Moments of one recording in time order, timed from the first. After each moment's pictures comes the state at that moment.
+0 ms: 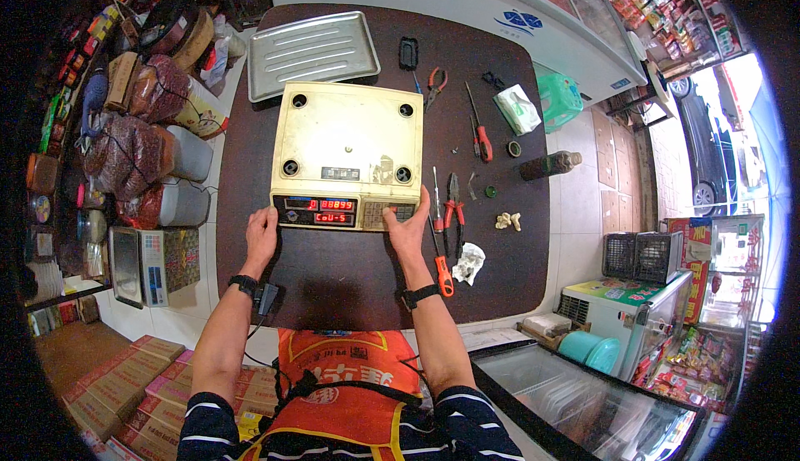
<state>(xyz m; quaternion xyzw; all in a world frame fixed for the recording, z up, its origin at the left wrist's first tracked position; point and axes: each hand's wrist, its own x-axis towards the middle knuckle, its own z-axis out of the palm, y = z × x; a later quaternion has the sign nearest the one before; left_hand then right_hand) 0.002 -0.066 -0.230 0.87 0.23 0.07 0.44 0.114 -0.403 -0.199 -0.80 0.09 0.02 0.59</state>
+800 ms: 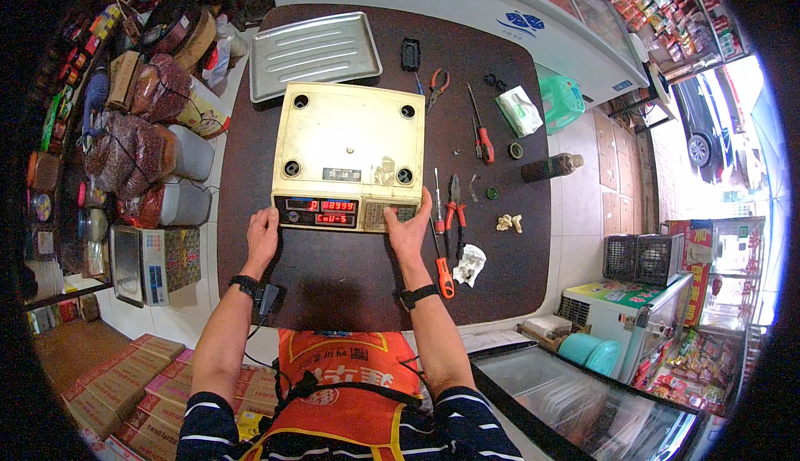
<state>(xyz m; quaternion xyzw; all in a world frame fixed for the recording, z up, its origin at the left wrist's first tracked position) 0.002 -0.066 -0.231 0.86 0.23 0.06 0.44 0.116 -0.400 -0.200 -0.80 0.09 0.00 0.59</state>
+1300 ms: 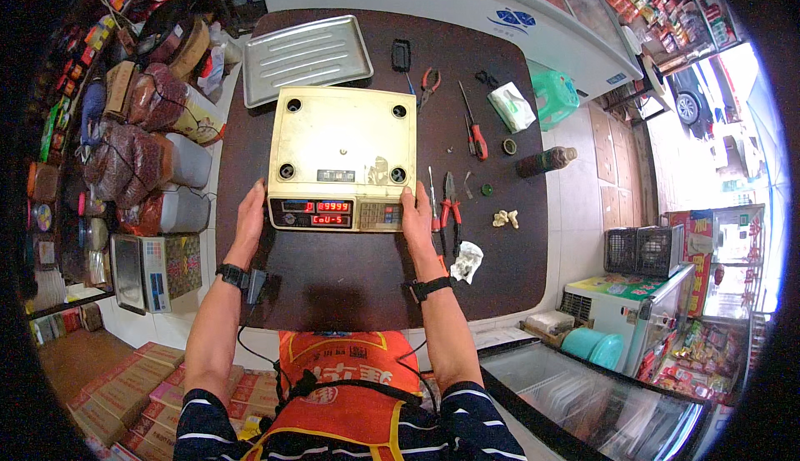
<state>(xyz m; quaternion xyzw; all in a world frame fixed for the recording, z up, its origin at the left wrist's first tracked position) 0.053 -0.051 -0.184 0.65 0.34 -0.01 0.68 0.146 -0.424 -0.182 -0.76 0.10 0.10 0.63</state>
